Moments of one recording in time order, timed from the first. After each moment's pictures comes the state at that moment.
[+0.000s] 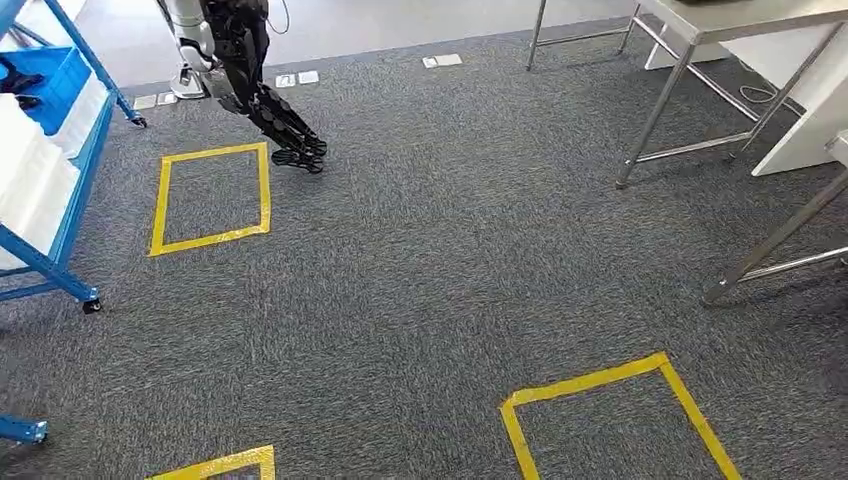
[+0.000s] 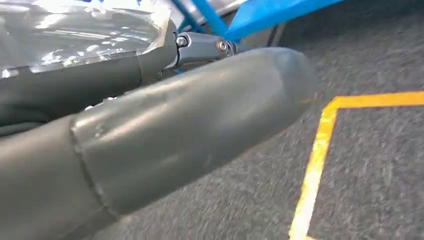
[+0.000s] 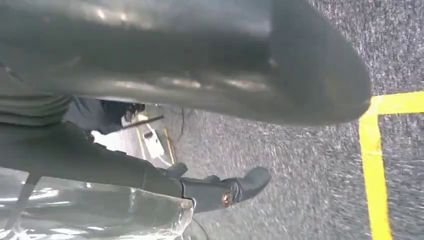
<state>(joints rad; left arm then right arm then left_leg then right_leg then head) -0.09 -0.25 1.30 -0.29 -1.02 0.70 0.12 -0.06 0.04 0.10 -0.18 0.77 -0.44 0.39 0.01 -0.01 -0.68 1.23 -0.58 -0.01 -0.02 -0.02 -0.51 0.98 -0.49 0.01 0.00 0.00</state>
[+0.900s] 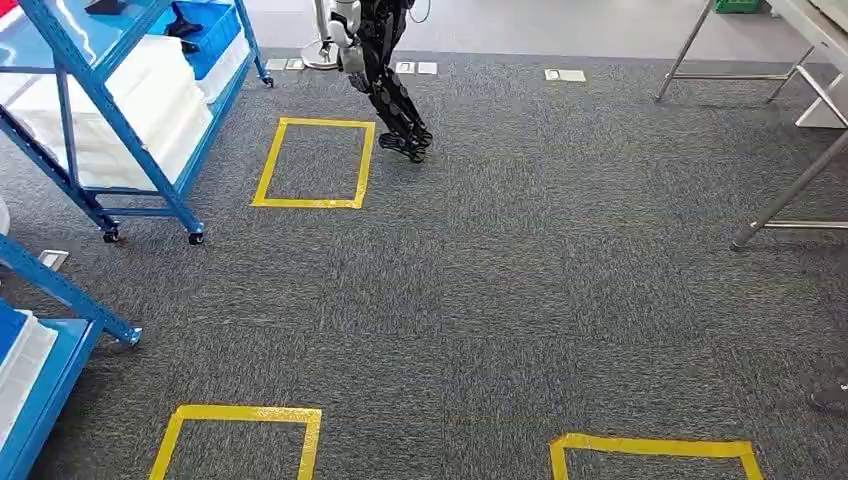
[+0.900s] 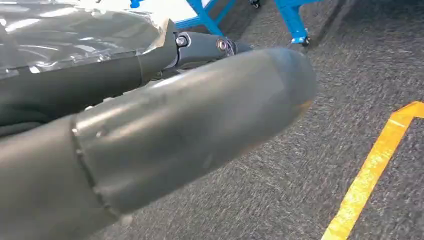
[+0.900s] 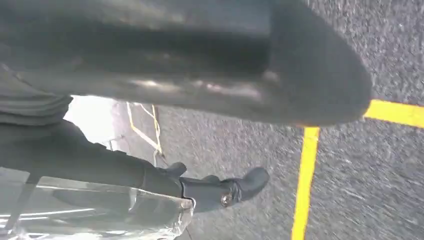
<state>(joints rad) -0.10 -0.24 1.34 -0.27 -1.03 0.70 0.09 -0.06 0.04 0.10 -0.18 0.78 -0.44 0.38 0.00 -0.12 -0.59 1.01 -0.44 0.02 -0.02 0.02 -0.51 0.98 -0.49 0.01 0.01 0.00</state>
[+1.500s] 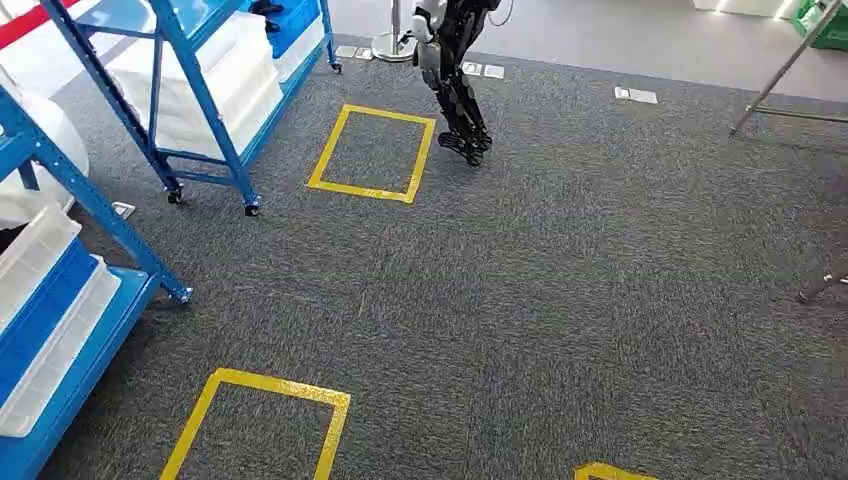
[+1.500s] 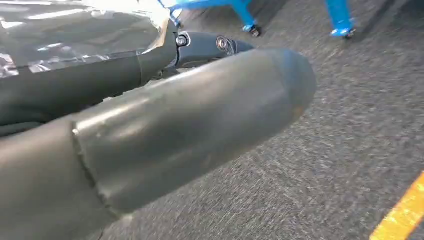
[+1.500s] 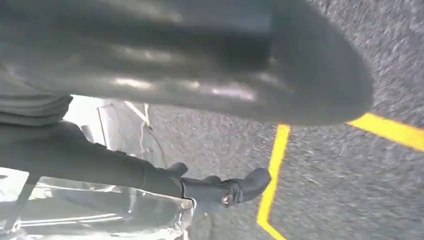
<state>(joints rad) -0.11 -0.23 1.35 -0.26 -1.05 0.70 0.06 -0.06 0.05 0.08 -0.18 0.77 -0.44 0.39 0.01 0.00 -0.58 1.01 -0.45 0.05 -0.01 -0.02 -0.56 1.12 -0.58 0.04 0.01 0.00</state>
